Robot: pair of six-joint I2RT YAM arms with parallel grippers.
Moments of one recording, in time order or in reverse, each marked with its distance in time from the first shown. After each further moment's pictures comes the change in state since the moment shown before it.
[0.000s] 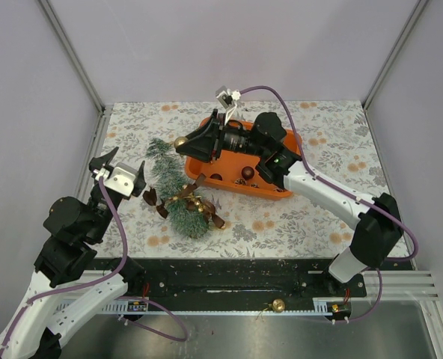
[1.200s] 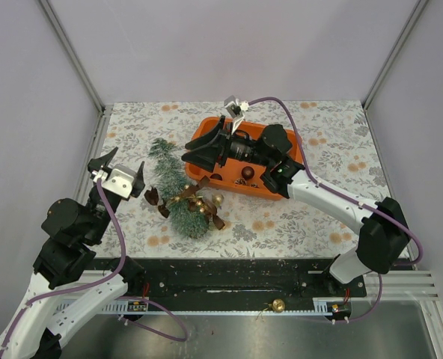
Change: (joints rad) left arm 0.000 -0.011 0.000 0.000 0.010 -0.001; right arm 0.000 -0.060 -0.150 0.128 0.051 0.004
